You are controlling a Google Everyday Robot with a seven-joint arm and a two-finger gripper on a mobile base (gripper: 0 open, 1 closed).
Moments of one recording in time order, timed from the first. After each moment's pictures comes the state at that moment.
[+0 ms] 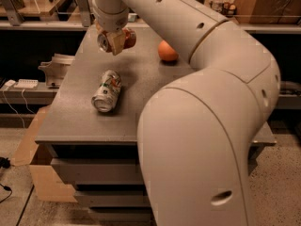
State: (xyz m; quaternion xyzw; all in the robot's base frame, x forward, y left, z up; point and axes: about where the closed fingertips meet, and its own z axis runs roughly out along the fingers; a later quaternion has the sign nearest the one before) arm 0.737 0.114 0.910 -0.89 0.39 -0.14 0.18
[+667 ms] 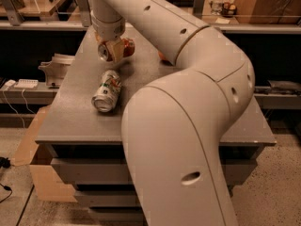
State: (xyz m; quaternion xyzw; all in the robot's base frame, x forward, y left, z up) arm 0.741 0.121 0.875 -0.91 0.37 -0.11 0.13
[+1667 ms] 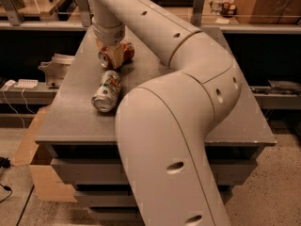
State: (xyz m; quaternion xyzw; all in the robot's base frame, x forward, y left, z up) arm 0.743 0.122 0.849 -0.92 0.38 -0.08 0.12
